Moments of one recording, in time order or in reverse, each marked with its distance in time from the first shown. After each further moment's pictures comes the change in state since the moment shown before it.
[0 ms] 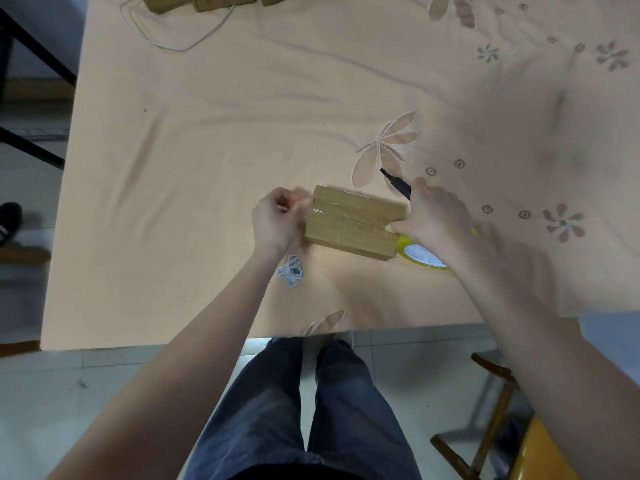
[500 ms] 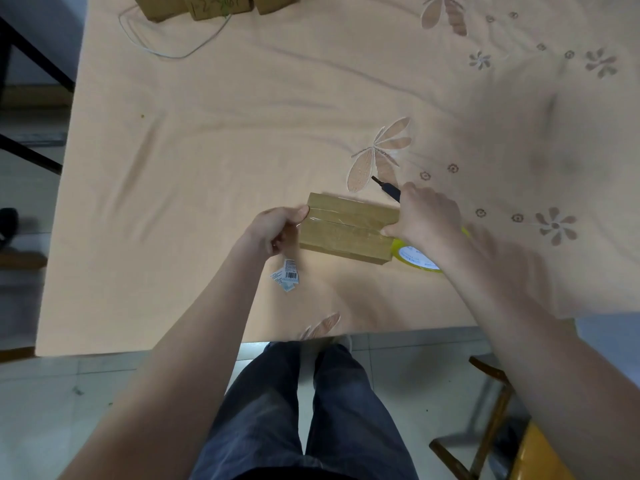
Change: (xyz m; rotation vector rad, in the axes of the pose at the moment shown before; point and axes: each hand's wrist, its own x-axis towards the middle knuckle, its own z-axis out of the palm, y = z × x) left_hand 0.017 0.001 -0.007 -0.253 -0.441 -0.573; right_hand 0.008 -0.005 -0.001 -0.095 -0.054 0.010
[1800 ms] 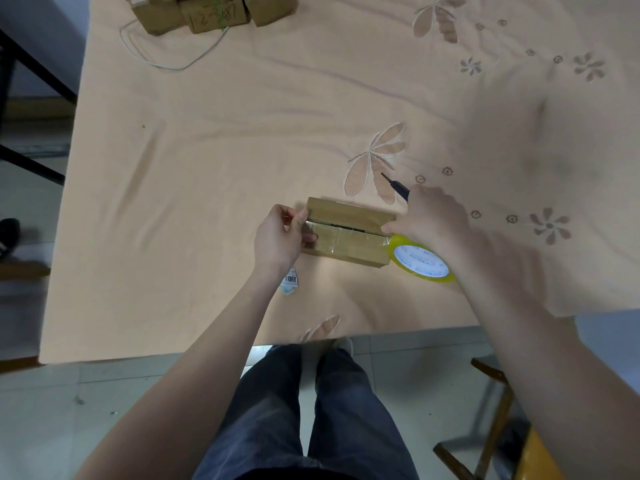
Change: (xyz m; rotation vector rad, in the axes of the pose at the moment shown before) left_hand -0.037 -0.014 0.027 0.208 0.320 0.512; right_hand -0.010 0.006 -0.017 0.149 -0.042 0.091
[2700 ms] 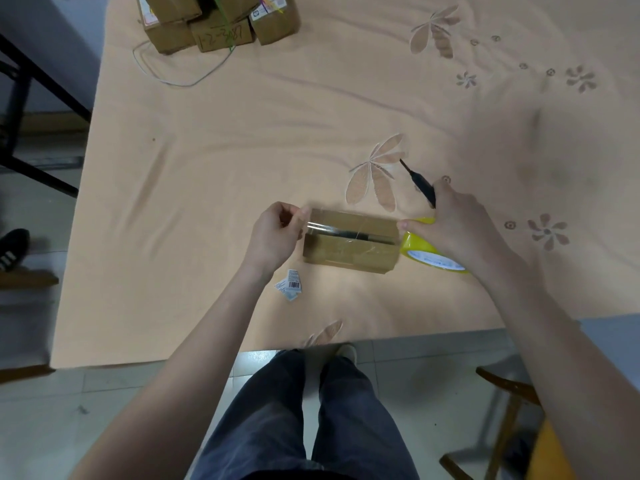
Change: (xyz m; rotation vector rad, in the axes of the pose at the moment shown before) left_hand -0.003 0.023 -0.023 0.031 -0.099 0.073; right_hand -0.026 0.027 -0.017 0.202 0.169 -0.111
